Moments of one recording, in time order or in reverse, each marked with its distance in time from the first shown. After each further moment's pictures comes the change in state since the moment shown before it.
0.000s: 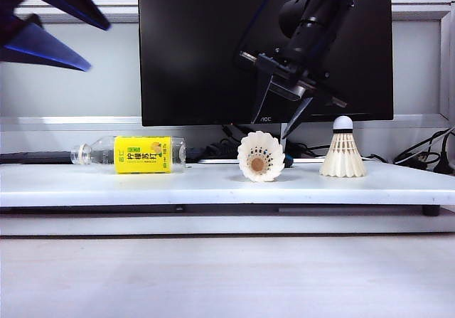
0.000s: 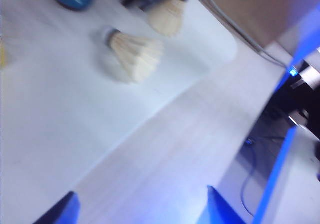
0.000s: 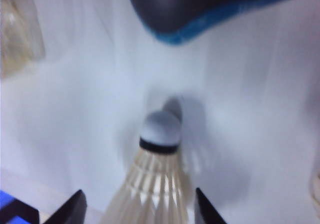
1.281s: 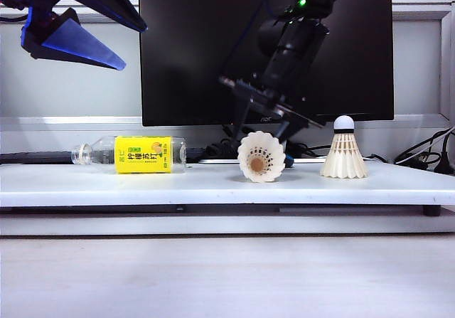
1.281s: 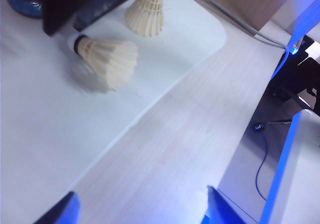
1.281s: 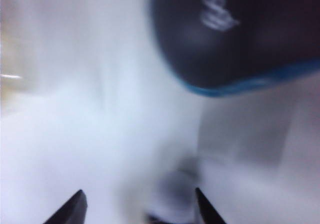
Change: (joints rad) left arm -0.156 0.006 0.000 0.067 -0.116 -0.010; right arm 0.052 0.077 0.002 0.101 0.049 0.041
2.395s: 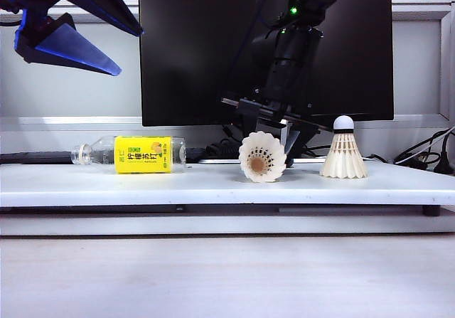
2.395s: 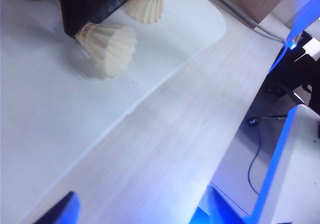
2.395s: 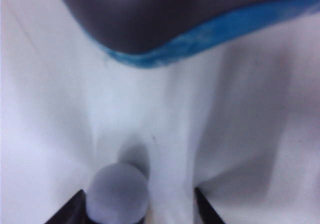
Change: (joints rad) left arm 0.000 0.000 0.000 -0.042 0.000 -0.007; right arm 0.025 0.031 0.011 -0.089 0.133 -0.049
